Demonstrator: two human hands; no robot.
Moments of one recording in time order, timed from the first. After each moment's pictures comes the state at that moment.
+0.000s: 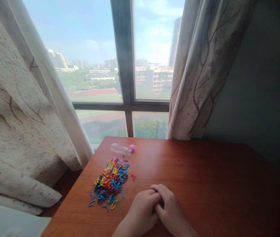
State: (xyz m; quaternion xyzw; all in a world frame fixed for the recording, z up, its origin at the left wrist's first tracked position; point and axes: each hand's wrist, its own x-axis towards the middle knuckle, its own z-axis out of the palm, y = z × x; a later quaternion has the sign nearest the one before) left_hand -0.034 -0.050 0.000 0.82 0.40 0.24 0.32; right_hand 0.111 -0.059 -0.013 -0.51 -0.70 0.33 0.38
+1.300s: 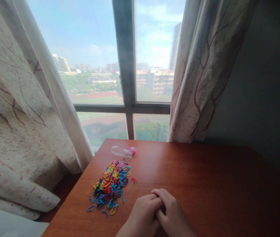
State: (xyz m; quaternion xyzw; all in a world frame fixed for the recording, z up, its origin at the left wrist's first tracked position) left_hand -0.033 -0.050 -0.004 0.82 0.40 0.26 0.33; right_hand 0.111 -0.059 -0.012 -0.50 -0.70 0.35 0.36
